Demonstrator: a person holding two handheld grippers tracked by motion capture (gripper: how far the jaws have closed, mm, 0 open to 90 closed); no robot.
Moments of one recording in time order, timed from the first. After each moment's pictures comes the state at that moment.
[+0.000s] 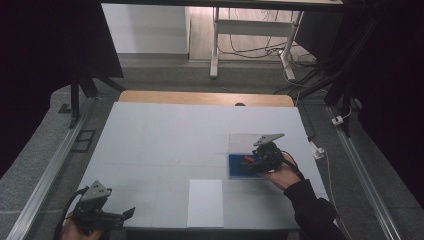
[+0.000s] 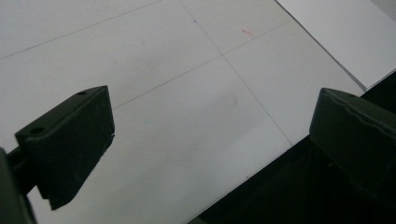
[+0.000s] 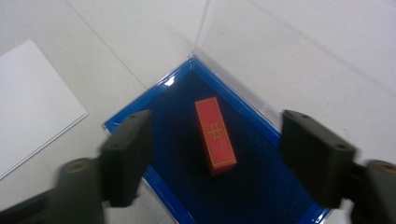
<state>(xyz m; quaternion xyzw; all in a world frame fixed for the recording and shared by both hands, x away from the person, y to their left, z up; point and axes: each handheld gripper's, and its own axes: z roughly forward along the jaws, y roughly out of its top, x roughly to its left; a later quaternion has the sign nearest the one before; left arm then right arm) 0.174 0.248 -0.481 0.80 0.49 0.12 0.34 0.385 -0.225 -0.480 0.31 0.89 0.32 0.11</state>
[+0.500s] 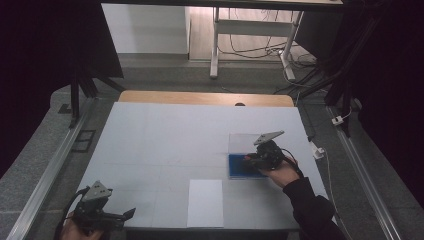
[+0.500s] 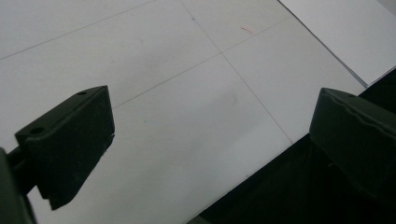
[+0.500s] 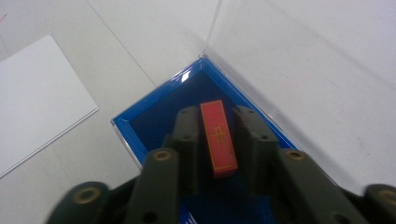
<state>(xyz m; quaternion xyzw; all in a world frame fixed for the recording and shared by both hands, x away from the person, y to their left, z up) 0.174 0.246 -0.482 0.80 0.48 0.13 0.33 0.392 -0.227 -0.480 0.29 0.90 0.32 0.08</state>
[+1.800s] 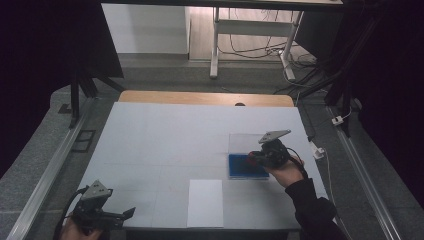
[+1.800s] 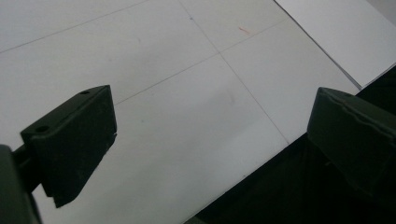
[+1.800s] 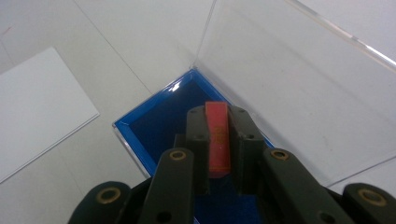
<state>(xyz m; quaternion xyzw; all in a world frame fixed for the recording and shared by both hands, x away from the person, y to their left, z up) 0.175 0.248 -0.482 0.80 0.49 0.11 0.34 0.385 -0.235 -0.461 0.29 0.89 0.33 0.11</state>
